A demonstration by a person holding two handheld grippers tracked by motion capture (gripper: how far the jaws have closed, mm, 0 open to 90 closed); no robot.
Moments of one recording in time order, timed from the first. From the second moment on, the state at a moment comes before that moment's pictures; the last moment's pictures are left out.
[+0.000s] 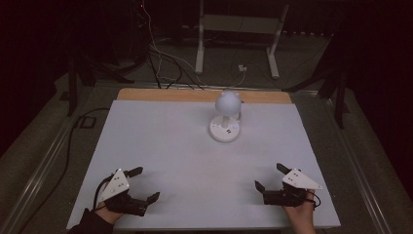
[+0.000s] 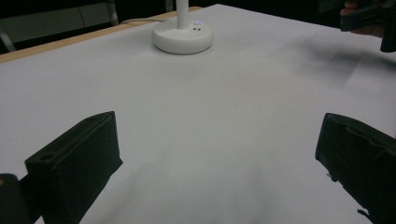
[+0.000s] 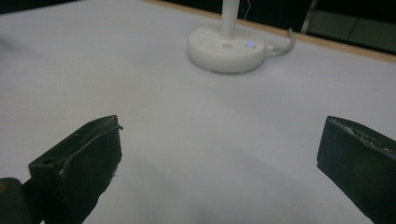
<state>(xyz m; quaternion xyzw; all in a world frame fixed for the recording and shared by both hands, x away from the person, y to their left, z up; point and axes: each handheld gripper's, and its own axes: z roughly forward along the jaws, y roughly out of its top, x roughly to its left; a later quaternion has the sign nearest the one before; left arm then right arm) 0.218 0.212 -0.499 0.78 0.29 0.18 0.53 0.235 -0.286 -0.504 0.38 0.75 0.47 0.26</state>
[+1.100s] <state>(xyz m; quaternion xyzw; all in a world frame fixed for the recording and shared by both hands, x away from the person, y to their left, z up) 0.219 0.215 -0.497 0.77 0.31 0.17 0.52 0.235 -0.279 -0.503 0.40 0.75 0.47 0.23</state>
